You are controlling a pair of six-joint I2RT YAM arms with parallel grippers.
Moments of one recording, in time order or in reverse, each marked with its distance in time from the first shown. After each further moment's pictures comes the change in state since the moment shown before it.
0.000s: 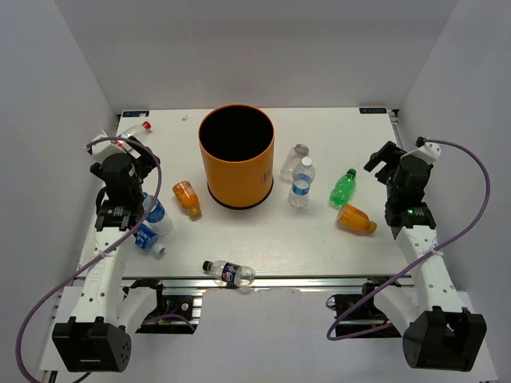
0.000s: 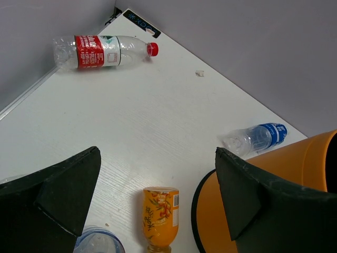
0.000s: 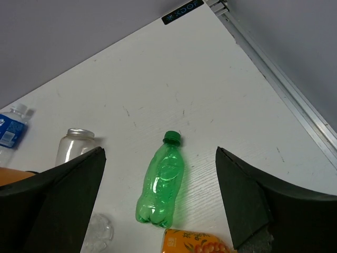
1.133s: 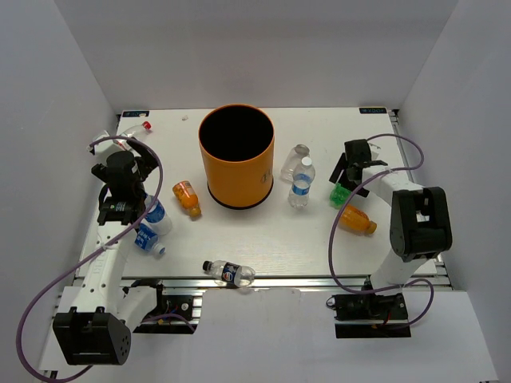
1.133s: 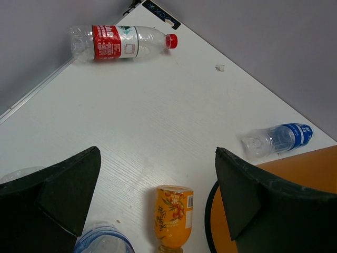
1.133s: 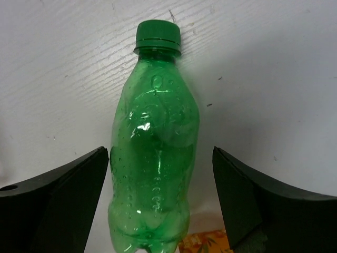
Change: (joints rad) left arm 0.000 0.049 -0.002 -0.015 -0.051 0.003; right arm 0.166 0.748 0.307 -0.304 0.060 0.153
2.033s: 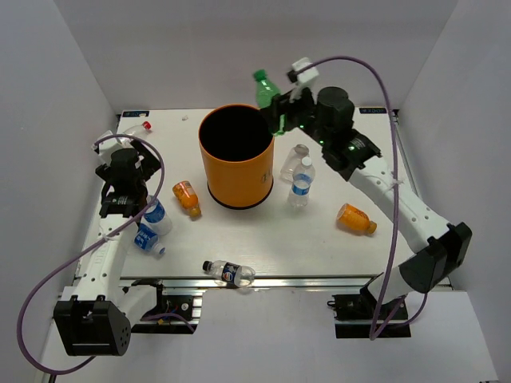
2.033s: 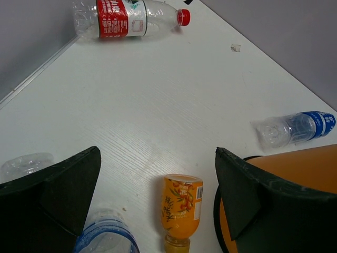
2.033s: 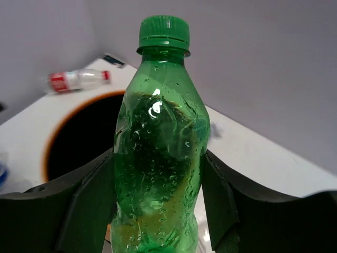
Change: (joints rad) left arm 0.000 0.061 0.016 -0.057 -0.003 -0.019; right arm 0.435 -0.203 0.502 0.238 -0.329 -0.524
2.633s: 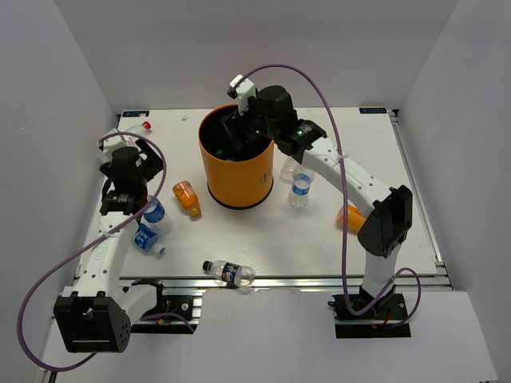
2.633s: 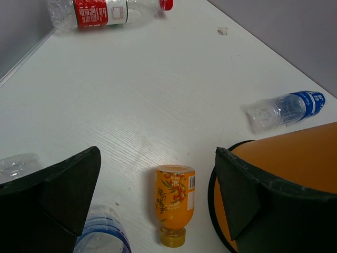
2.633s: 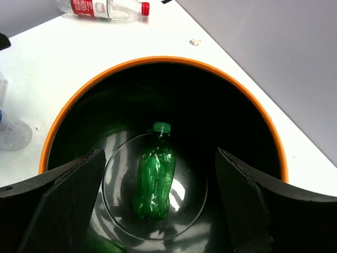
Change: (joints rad) left arm 0.000 0.023 0.014 -0.011 0.081 0.013; right arm 0.161 0.400 0.349 -0.211 -0.102 -0.177
